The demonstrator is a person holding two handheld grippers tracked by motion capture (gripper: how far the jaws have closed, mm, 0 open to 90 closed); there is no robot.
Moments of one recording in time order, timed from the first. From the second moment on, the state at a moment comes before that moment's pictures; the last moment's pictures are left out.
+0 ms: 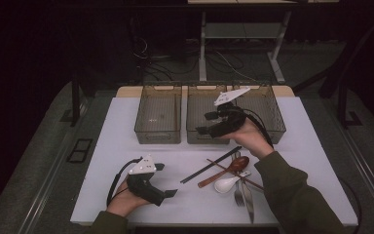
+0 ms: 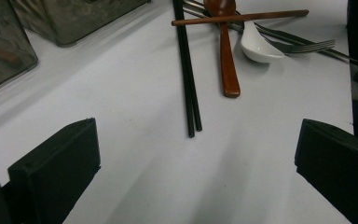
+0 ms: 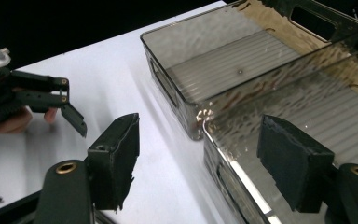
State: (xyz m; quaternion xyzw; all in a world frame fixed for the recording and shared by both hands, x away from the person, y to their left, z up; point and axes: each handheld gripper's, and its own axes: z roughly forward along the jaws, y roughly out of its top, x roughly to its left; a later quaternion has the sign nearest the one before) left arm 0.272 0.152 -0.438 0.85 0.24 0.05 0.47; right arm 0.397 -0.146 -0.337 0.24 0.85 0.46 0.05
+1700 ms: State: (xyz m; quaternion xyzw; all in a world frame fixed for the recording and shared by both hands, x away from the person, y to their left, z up) left arm 0.271 0.159 -0.433 0.84 0.24 0.06 0.48; right arm 0.301 -0.273 -0.400 0.28 0.85 0.44 0.06
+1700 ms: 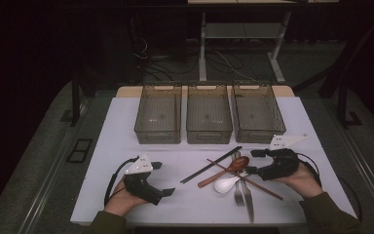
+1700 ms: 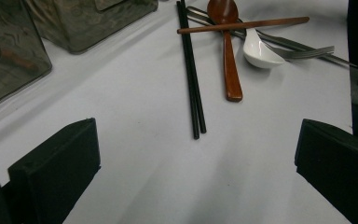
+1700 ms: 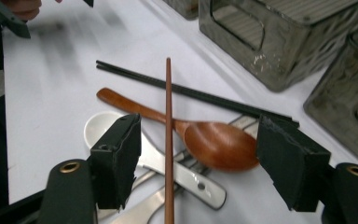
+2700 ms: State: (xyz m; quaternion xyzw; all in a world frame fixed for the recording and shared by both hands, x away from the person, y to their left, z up) left arm 0.271 0.155 -0.437 0.85 0.24 0.06 0.47; right arm 0.270 -0.285 -0.435 0.29 0.89 0.36 0.05
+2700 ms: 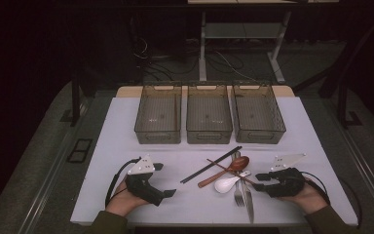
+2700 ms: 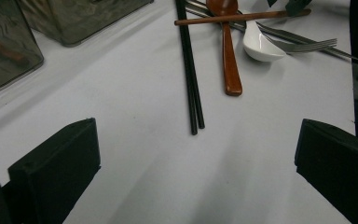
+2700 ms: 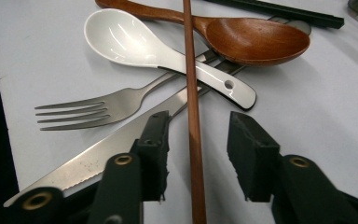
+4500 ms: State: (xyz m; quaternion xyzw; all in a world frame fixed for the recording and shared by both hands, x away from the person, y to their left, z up) left arm 0.271 0.153 -0.438 0.85 0.24 0.05 0.47; right arm 0.275 -0.285 -0.429 0.25 0.89 0.37 0.06
